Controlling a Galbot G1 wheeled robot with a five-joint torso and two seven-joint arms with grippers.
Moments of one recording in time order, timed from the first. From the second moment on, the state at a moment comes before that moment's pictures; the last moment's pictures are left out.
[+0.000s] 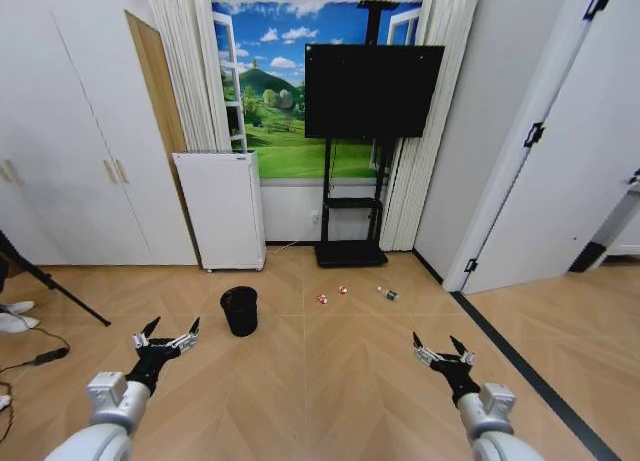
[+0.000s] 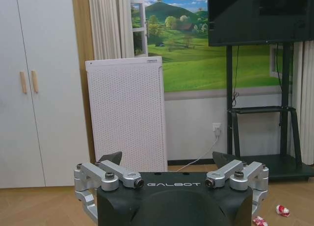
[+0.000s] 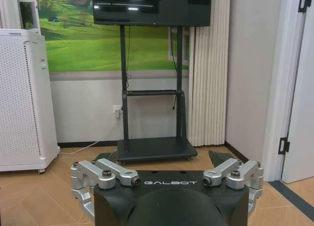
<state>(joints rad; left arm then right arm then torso) 1.60 -1.22 -0.87 -2.22 -0.41 0.27 0.04 -1.57 1.49 0.85 2.13 0.21 -0.26 -0.13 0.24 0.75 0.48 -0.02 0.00</state>
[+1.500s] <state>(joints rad) 1.59 -1.24 -0.89 -2.20 -0.43 0.26 0.05 -1.56 1.50 0.84 2.12 0.15 -0.25 -0.16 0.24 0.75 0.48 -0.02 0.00</state>
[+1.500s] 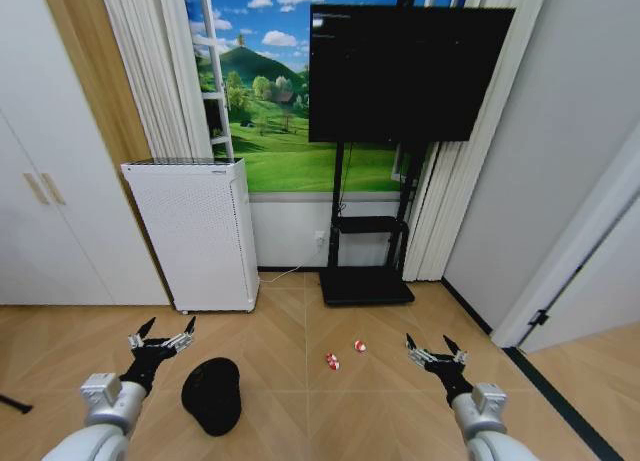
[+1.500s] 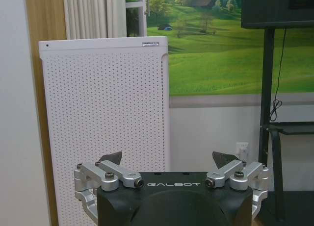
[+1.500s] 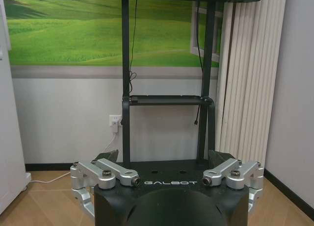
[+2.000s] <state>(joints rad) 1.60 -1.25 -0.88 -2.21 -0.42 0.26 0.03 -1.55 1.50 0.83 2.08 0.15 -0.21 -0.13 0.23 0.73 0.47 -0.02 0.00</state>
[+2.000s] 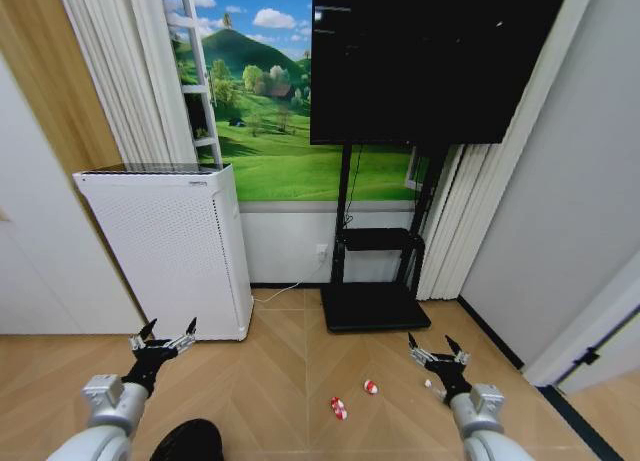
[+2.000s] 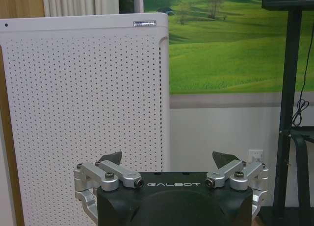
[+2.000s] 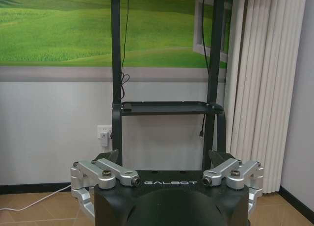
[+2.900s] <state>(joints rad) 1.58 -1.26 -0.86 -2.14 -0.38 0.23 0.05 -1.55 1.52 0.80 2.07 0.13 -0.22 -0.13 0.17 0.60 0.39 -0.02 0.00</state>
